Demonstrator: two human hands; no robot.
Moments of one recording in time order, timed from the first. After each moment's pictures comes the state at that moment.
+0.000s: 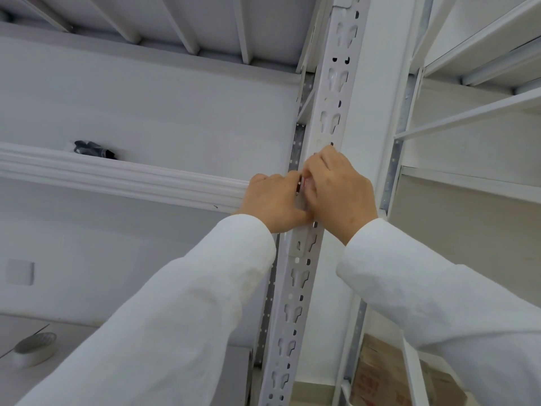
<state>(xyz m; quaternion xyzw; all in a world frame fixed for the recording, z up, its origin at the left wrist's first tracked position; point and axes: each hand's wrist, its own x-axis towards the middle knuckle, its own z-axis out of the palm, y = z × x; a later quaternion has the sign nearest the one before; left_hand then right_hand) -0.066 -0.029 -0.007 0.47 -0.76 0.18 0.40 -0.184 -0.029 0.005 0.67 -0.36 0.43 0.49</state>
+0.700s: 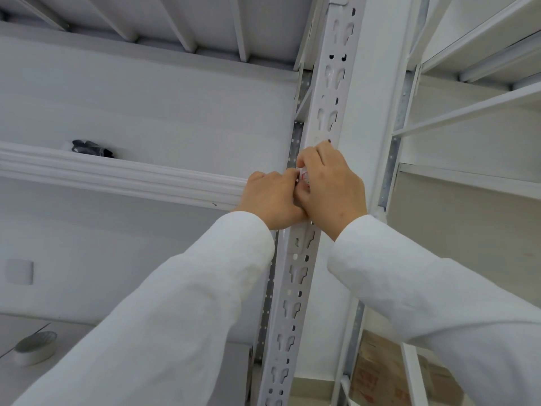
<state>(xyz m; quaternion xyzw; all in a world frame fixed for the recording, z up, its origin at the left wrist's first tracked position) -0.067 -0.026 -0.006 0.48 -0.77 0.18 0.39 -0.174 -0.019 0.003 0.69 -0.42 0.43 0.40</state>
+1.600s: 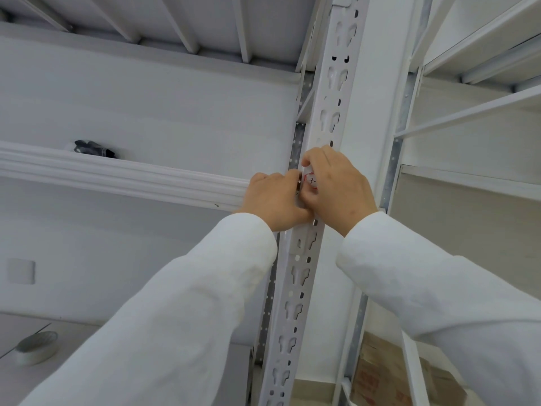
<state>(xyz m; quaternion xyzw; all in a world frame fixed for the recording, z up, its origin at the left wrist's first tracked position) -0.065 -0.027 -0.007 0.47 -0.77 0.17 0.40 -0.184 -0.016 0.010 0.73 -0.43 0.39 0.36</state>
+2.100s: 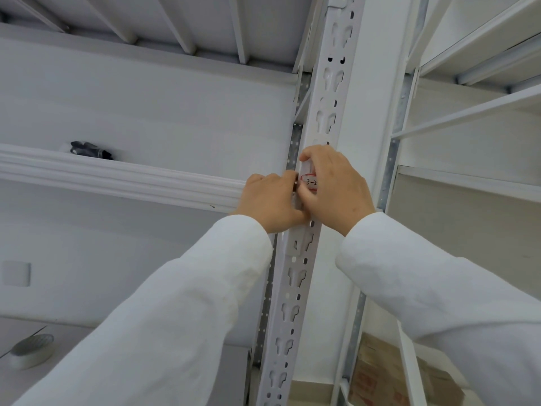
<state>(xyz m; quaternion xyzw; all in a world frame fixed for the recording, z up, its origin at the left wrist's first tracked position) -0.066 -0.027 -0.007 0.47 -0.76 0.18 0.41 -0.188 -0.013 0.013 0.75 -0.43 0.41 0.29</state>
